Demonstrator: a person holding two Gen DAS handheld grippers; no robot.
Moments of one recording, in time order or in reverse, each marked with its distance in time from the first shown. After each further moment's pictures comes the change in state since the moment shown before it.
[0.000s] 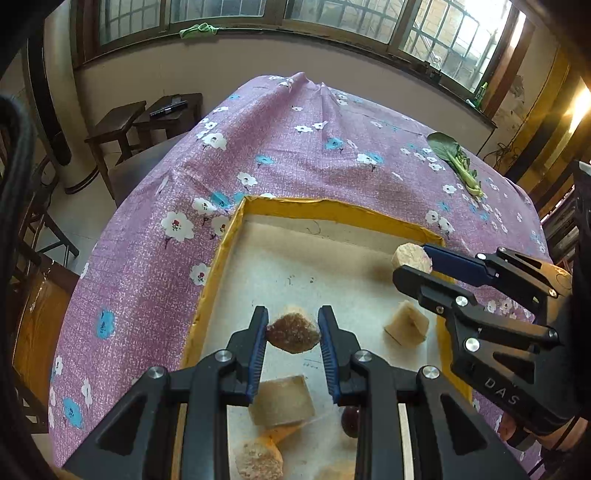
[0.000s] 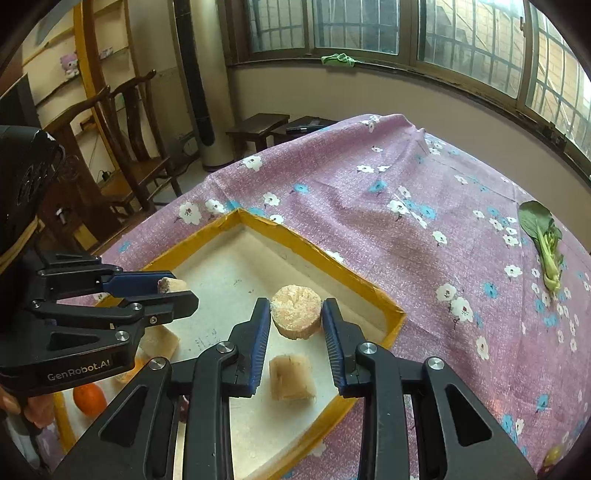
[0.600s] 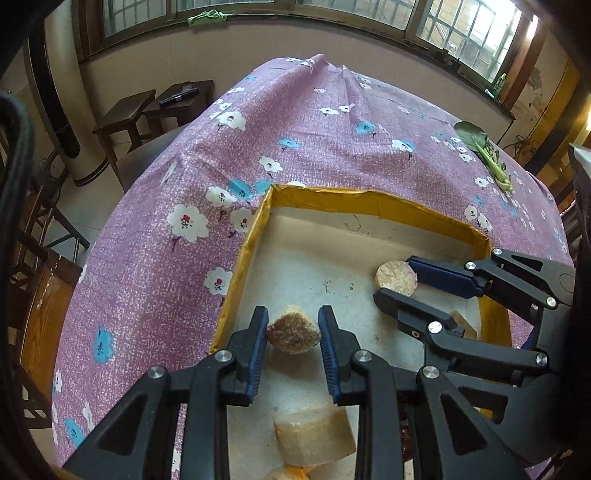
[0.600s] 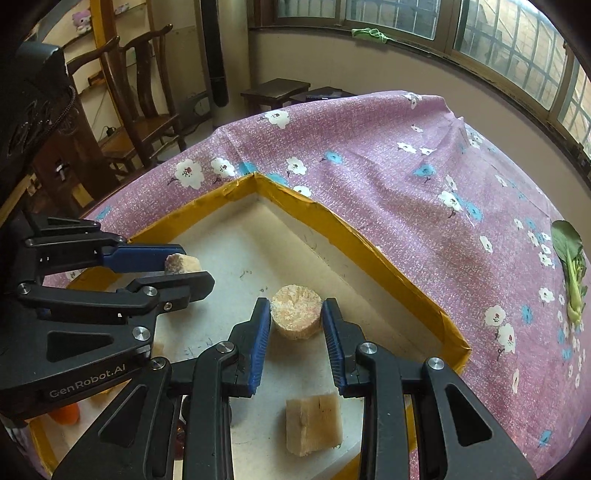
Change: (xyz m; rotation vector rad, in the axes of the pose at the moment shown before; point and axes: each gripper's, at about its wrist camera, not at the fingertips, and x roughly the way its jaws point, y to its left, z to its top) left arm 0.028 0.012 0.008 0.003 0.048 0.061; right arm 0.048 0.020 0.005 -0.107 0.119 -0.006
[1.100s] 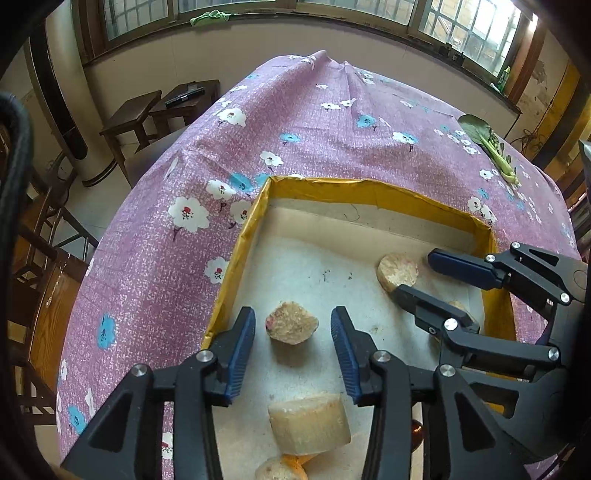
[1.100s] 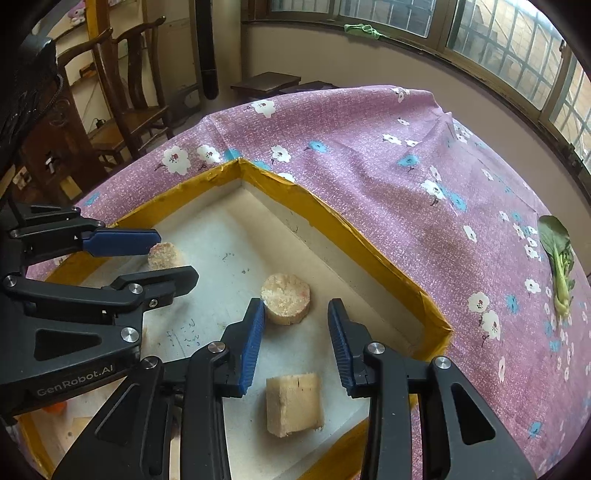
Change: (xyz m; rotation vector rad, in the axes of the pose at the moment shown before) left arm -0.004 -0.008 -0.006 0.008 0.011 0.045; right arm -0.010 -0.007 -0.010 0.013 0.018 -0.051
